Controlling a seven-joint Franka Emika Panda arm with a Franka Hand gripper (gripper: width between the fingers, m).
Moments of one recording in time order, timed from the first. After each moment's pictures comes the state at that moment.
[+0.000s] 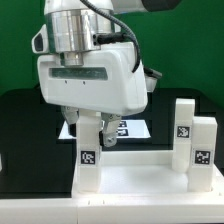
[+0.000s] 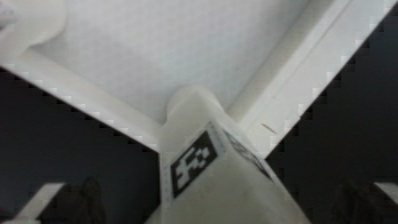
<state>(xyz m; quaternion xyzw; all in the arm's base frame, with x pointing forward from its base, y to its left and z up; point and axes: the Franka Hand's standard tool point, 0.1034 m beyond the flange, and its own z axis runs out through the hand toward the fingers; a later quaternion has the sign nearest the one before) 0.627 -0.046 0.102 -0.90 0.42 -0.05 0.06</state>
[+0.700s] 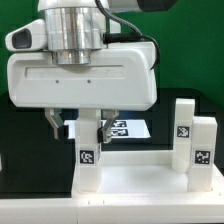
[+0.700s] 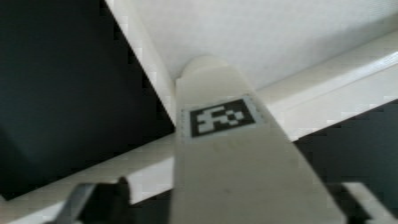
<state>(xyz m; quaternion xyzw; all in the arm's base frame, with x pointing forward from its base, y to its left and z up) 0.634 -0.056 0.104 -0.98 0.21 -0.06 0.03</state>
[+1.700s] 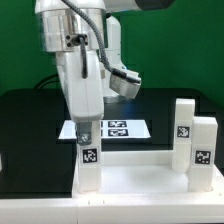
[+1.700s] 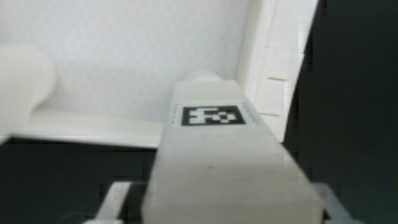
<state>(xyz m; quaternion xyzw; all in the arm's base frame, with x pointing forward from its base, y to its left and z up) 0.628 -0.054 0.103 -0.70 0.71 -0.02 0.07</state>
